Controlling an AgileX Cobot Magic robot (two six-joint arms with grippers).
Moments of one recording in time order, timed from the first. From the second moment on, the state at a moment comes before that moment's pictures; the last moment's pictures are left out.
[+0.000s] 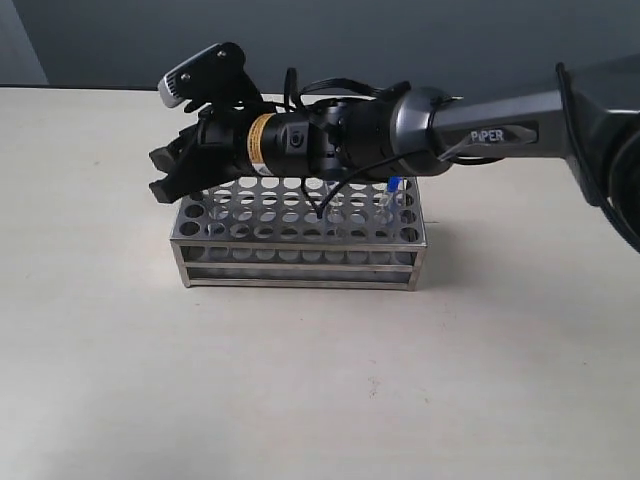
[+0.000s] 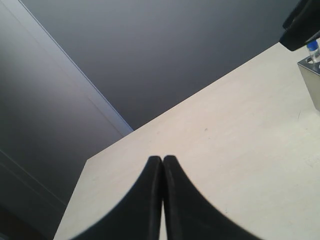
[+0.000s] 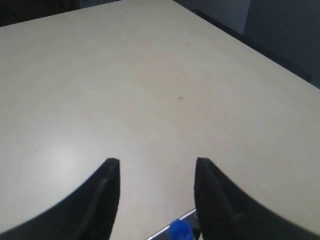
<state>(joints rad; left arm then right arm) 0.02 0.00 0.01 0.69 0.21 -0.12 0.85 2.16 -1.47 -0.99 -0.35 0.86</state>
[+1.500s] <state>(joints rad) 0.02 0.00 0.01 0.69 0.21 -0.12 0.85 1.77 -0.93 -1.04 0.11 0.85</state>
